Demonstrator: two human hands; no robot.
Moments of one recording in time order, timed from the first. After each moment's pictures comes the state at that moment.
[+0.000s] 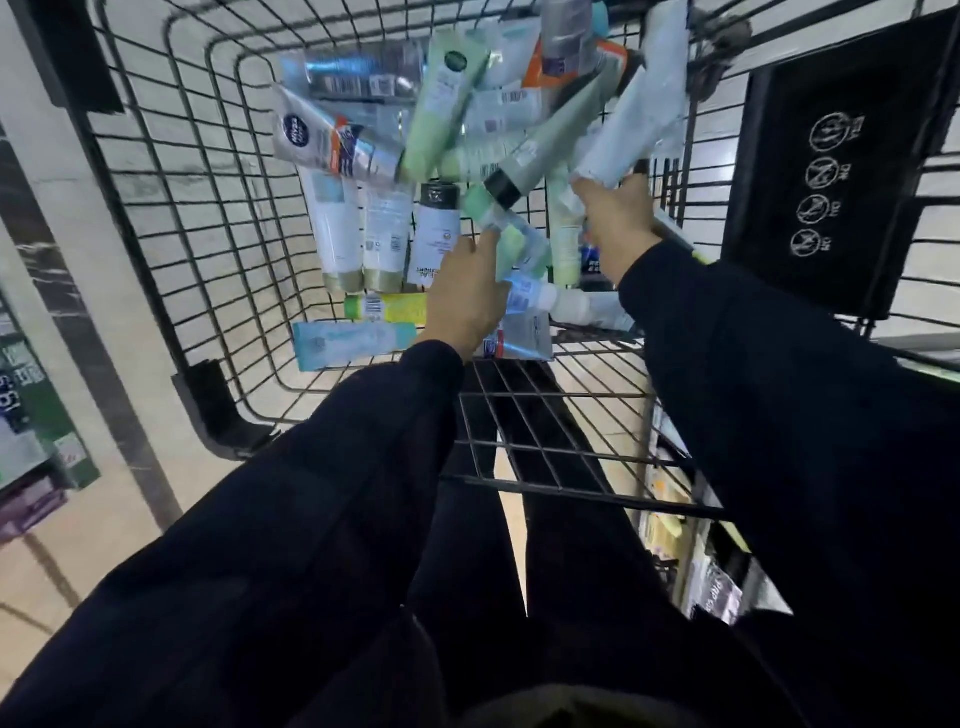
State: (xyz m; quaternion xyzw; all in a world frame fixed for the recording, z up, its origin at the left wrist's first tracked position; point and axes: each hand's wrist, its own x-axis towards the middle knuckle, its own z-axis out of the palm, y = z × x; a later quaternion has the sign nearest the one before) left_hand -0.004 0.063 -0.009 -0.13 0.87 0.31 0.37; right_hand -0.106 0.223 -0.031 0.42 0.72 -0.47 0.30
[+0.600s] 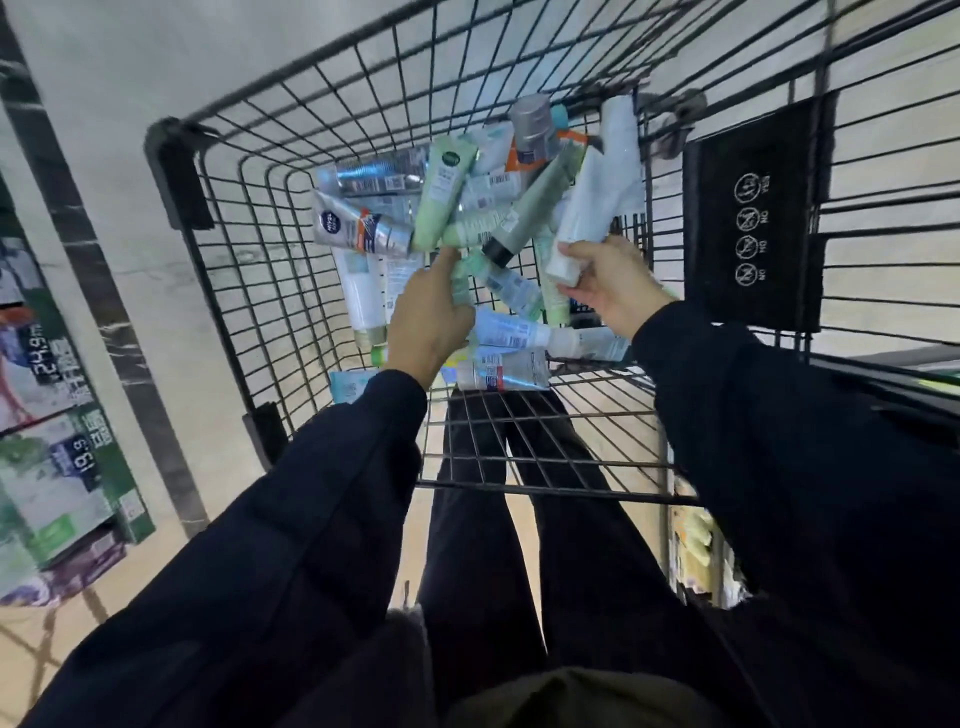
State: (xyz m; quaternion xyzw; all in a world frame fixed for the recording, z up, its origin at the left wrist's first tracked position) left_hand -0.037 0.023 0.072 -0.20 0.87 0.34 0.30; right_hand -0.099 0.242 0.045 0.45 0.54 -0.62 0.34
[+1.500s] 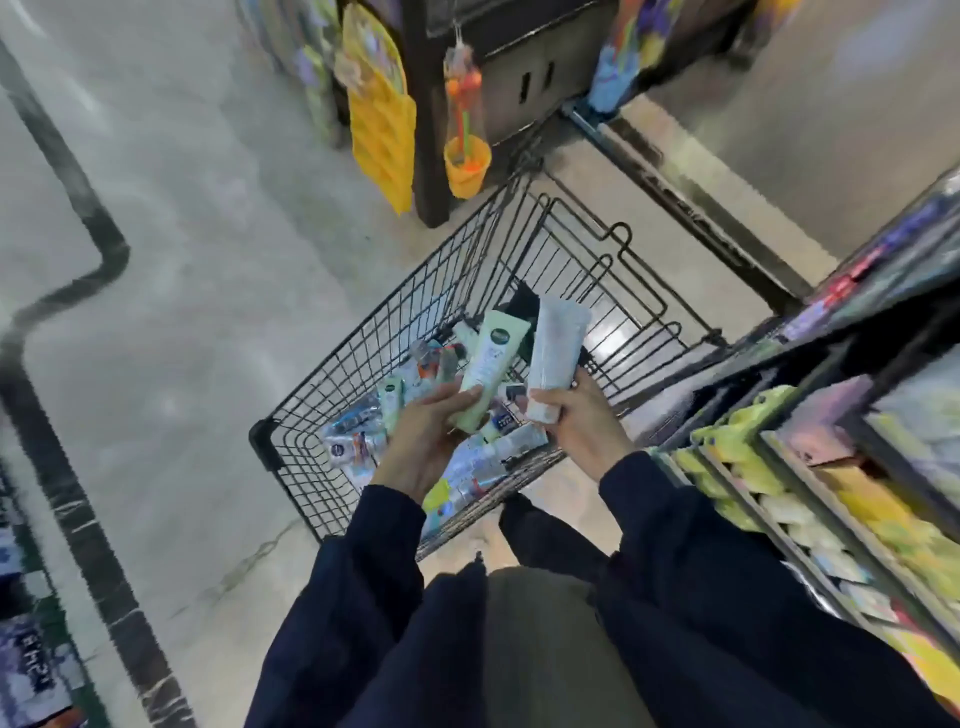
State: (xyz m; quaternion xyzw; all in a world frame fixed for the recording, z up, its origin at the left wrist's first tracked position) left_hand -0.006 0.049 0.366 -0.21 0.46 0.76 0.41; right_hand 0.066 0.241 0.363 0.37 0.42 -0.83 0.03
